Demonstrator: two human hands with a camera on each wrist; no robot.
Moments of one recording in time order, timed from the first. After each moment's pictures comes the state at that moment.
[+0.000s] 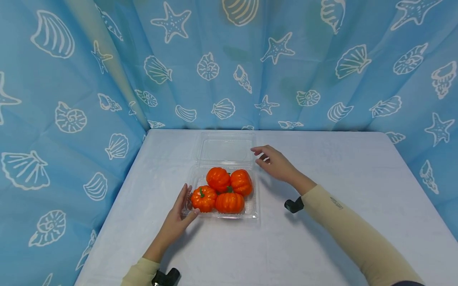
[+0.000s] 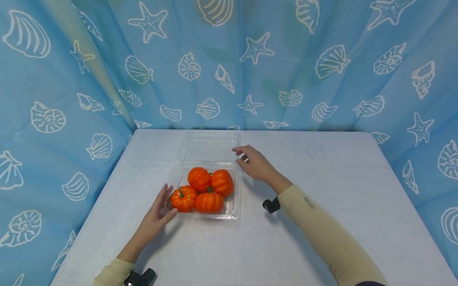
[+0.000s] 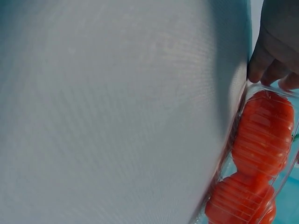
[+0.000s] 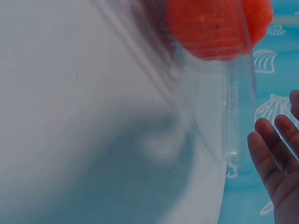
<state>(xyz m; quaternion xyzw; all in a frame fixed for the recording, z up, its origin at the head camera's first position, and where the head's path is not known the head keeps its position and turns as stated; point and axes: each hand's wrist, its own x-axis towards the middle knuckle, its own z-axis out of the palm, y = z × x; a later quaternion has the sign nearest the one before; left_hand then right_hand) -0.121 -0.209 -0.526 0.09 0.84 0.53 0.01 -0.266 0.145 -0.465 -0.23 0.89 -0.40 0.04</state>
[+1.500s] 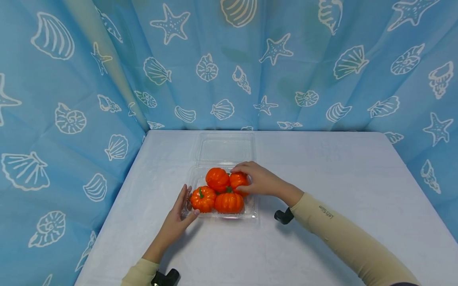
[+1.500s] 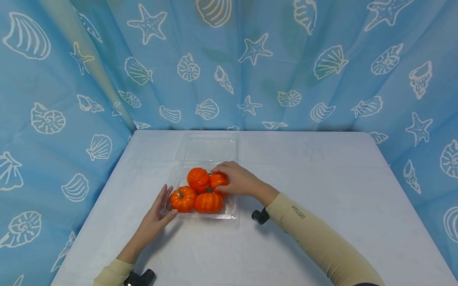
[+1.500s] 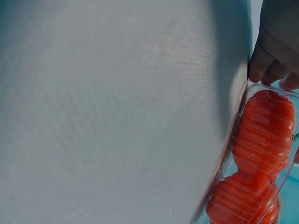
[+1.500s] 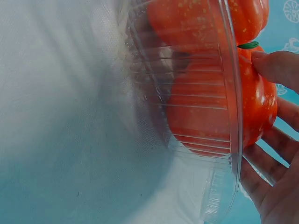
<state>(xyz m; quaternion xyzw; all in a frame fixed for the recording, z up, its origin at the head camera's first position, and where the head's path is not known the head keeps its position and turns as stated) -0.119 -0.208 -0.522 0.07 0.85 0.52 0.02 -0.229 0.101 -0.458 -0.31 0.89 -0.30 0.13</state>
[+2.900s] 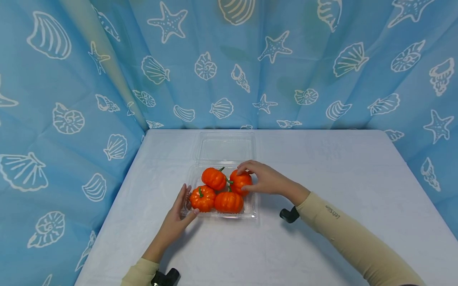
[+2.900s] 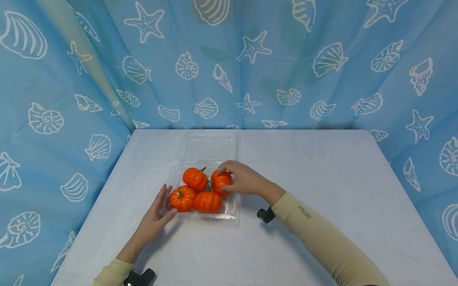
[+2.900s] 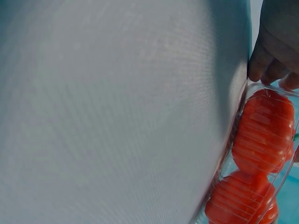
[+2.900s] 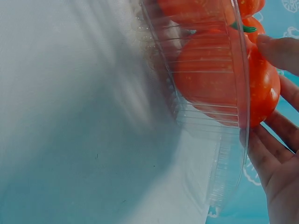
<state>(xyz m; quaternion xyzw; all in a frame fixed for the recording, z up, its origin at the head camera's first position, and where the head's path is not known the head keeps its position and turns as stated) -0.118 -0.208 -0.522 0.08 0.85 0.52 0.02 -0.232 0.119 -0.465 -0.33 0.87 -0.35 0.11</state>
